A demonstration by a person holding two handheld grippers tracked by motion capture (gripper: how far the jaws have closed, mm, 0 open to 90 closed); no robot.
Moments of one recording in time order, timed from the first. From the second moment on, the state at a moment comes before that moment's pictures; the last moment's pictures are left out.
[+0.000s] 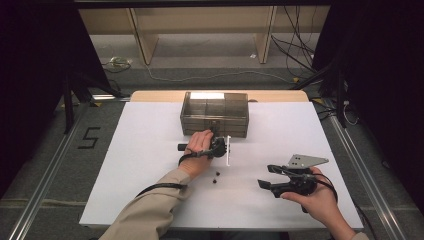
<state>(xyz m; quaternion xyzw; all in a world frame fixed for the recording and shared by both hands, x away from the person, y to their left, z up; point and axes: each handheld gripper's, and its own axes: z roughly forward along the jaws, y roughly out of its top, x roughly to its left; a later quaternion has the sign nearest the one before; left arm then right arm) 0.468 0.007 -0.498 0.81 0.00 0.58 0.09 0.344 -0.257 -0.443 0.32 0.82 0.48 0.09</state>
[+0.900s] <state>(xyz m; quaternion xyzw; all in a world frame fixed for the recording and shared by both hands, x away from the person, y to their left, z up) 0.463 0.006 -0.499 0.81 -0.02 0.58 0.08 0.344 -0.257 -0.442 0.32 0.82 0.47 0.09</state>
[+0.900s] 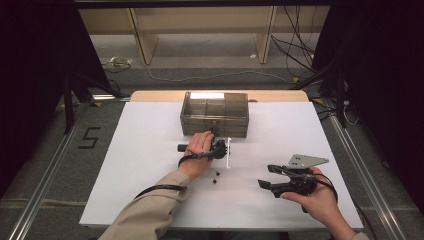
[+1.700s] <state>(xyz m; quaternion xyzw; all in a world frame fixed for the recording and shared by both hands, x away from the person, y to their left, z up) 0.456 0.029 -0.474 0.85 0.02 0.49 0.17 0.344 -0.258 -0.442 0.32 0.82 0.47 0.09</state>
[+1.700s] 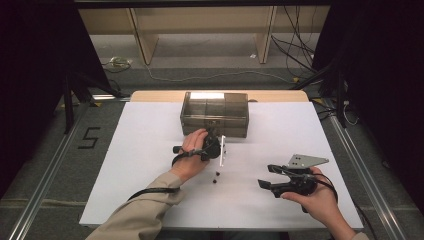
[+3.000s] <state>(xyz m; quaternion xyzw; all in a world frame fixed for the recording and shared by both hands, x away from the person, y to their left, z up) 0.515 0.088 -0.431 0.94 0.00 0.32 0.14 0.345 -0.258 -0.443 0.32 0.82 0.47 0.09</state>
